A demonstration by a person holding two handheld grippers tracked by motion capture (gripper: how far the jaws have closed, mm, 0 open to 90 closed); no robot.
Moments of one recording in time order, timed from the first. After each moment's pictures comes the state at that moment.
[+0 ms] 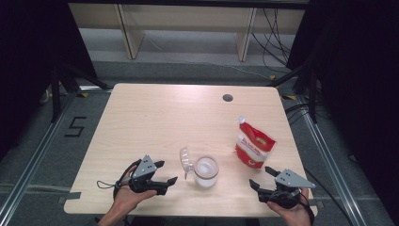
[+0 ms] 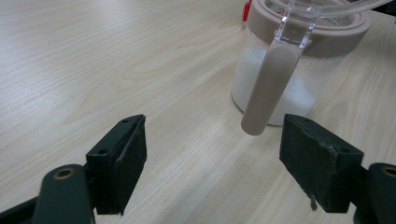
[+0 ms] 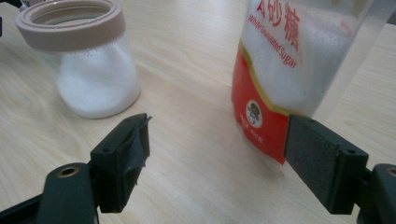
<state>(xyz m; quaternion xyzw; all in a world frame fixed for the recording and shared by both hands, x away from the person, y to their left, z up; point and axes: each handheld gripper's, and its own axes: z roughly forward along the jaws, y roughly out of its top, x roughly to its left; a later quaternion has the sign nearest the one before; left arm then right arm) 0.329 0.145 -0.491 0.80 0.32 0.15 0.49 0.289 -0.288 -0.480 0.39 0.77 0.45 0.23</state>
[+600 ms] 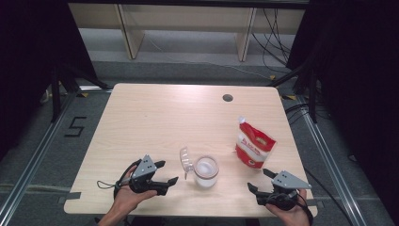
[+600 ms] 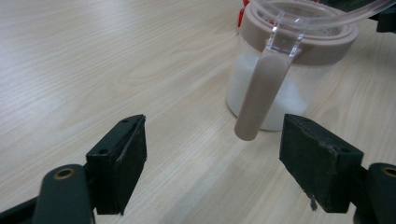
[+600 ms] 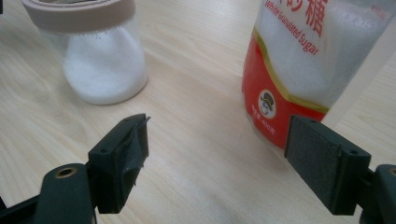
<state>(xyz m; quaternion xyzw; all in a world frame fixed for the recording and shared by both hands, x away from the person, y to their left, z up) 0.326 0.143 -0.488 0.79 0.32 0.14 0.50 0.289 -0.285 -0.485 0.38 0.78 0.44 0.22</state>
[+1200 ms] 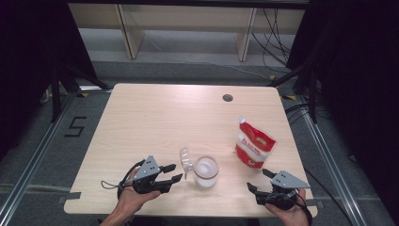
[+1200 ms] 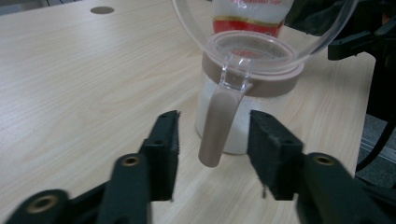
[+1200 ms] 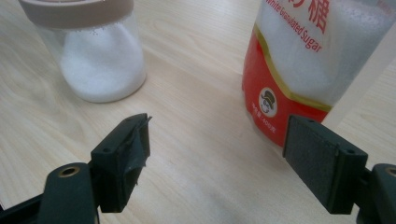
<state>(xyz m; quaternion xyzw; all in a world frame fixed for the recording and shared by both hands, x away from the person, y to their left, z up) 0.319 0.130 -0.474 0.79 0.28 0.13 0.53 0.287 -0.282 -0.485 0.39 0.78 0.43 0.21</state>
